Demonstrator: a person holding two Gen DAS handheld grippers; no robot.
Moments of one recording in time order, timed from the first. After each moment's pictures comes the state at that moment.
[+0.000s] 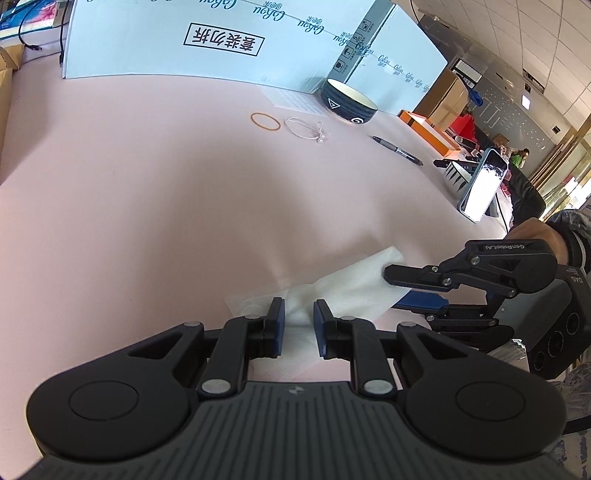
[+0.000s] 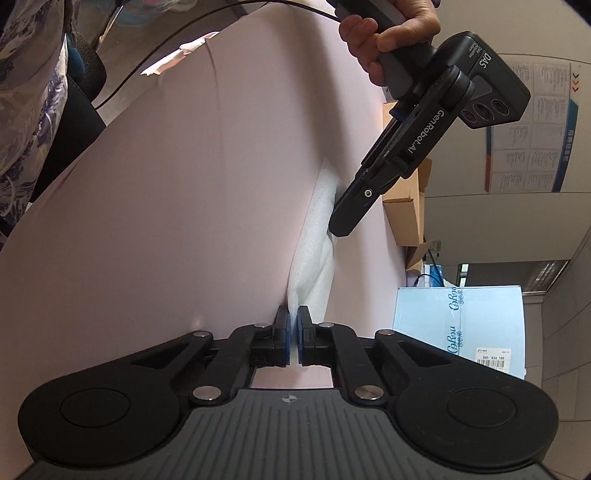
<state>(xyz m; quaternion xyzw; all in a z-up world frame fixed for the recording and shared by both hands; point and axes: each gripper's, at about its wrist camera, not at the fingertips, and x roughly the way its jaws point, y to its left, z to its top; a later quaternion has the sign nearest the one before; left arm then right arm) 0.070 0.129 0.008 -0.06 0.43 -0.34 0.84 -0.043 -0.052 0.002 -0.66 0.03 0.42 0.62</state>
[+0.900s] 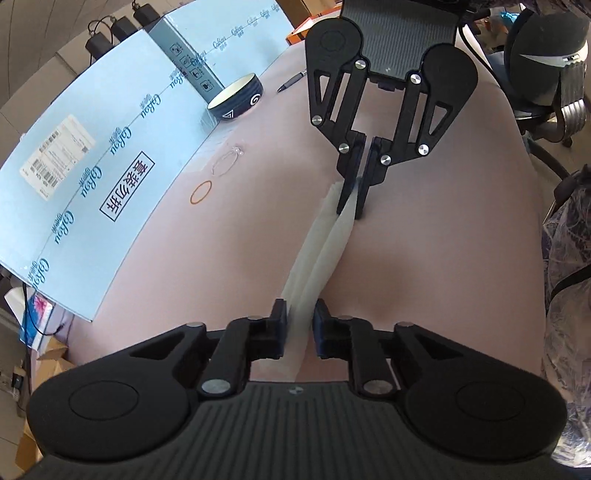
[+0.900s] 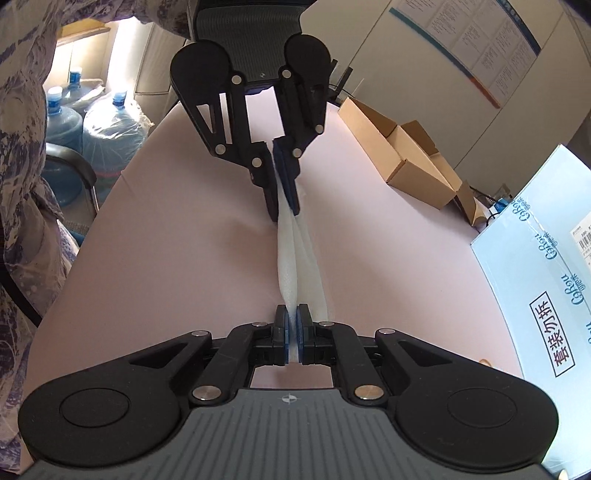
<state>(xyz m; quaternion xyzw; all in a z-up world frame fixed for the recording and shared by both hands) 0.006 0.067 0.022 0.35 0.30 -0.36 0.81 0.045 -0.086 0.043 -0.34 0.19 0.58 0.71</state>
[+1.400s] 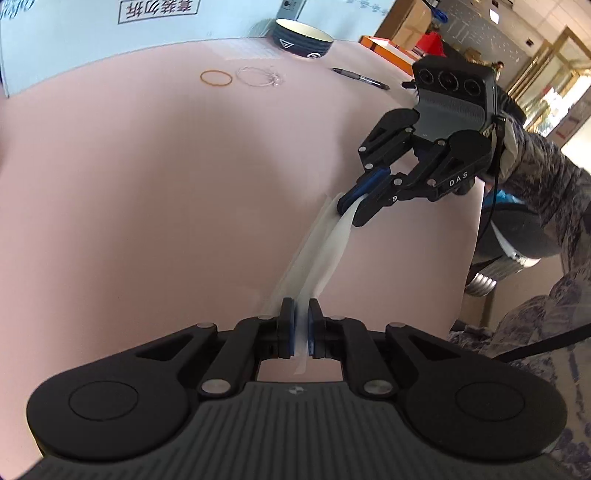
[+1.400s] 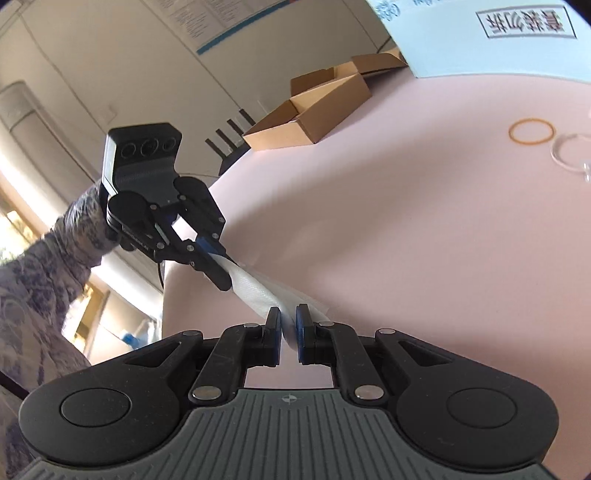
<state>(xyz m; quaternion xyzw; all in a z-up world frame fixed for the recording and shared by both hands) 0.083 0.140 0.010 -0.04 0.52 -0.41 0.75 0.141 -0.139 0.008 0.17 0.47 0.55 0.67</state>
